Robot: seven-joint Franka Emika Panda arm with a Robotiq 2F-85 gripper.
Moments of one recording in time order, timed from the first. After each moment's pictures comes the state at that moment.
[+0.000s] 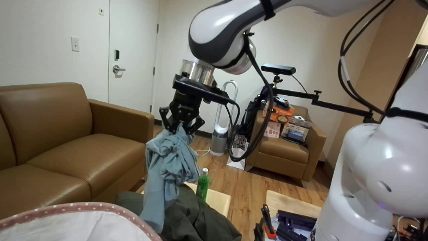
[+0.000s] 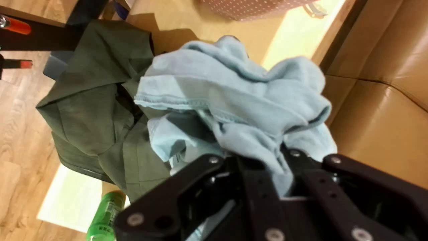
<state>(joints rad) -0.18 -0.28 0.03 -2.53 0.27 2.31 0.68</state>
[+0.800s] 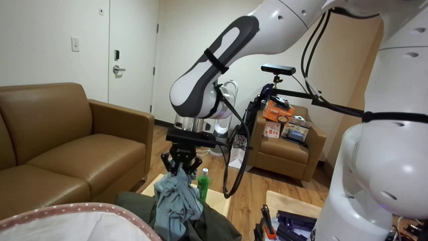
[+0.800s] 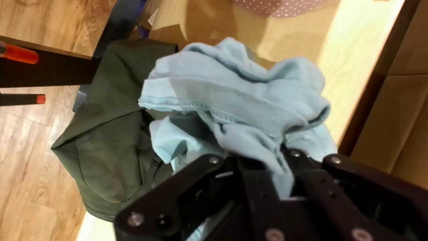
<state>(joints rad) -0.14 0.08 -0.05 -2.53 0.36 2.51 0.64</state>
